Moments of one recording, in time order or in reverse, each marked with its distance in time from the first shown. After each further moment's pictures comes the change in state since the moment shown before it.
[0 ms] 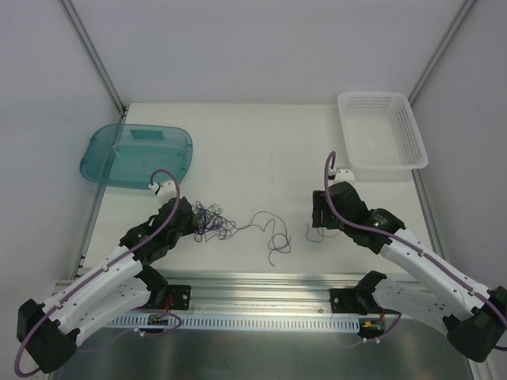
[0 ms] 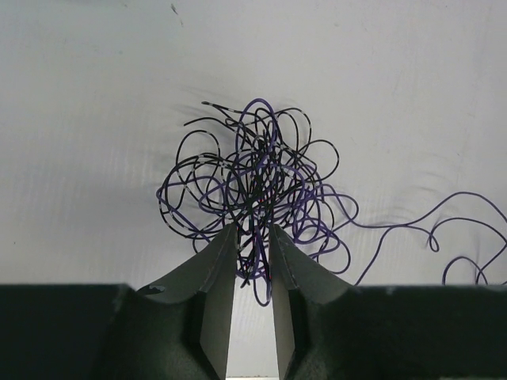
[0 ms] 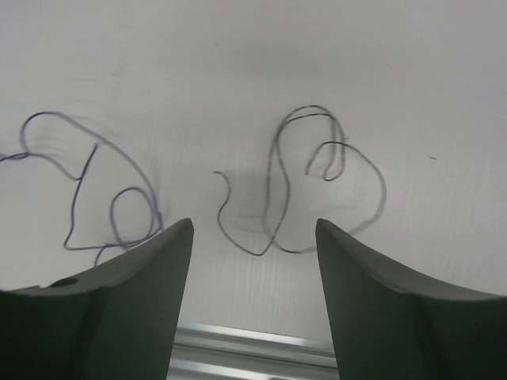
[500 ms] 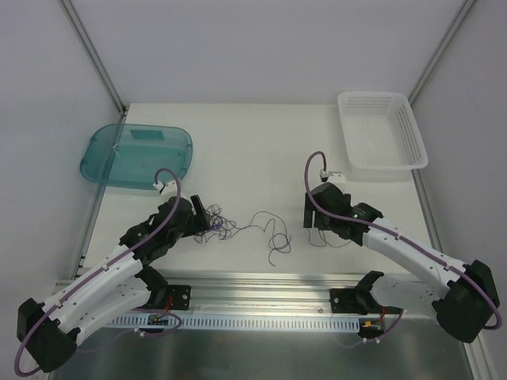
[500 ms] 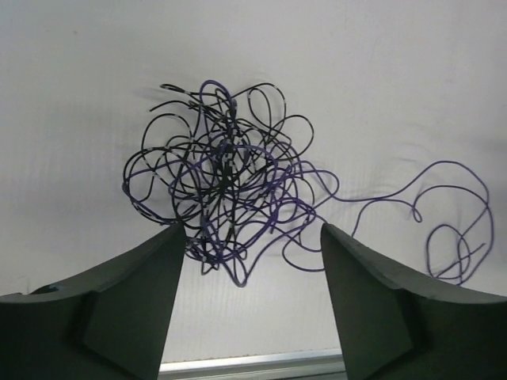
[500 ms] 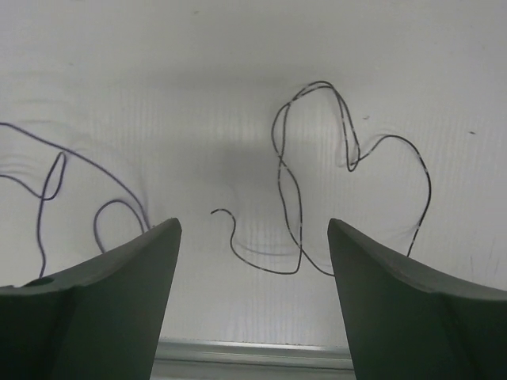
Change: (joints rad) left arm 0.000 0.019 0.010 -0.004 0.090 0.021; right arm 0.035 0.180 -0.019 0.085 -0.035 0.096
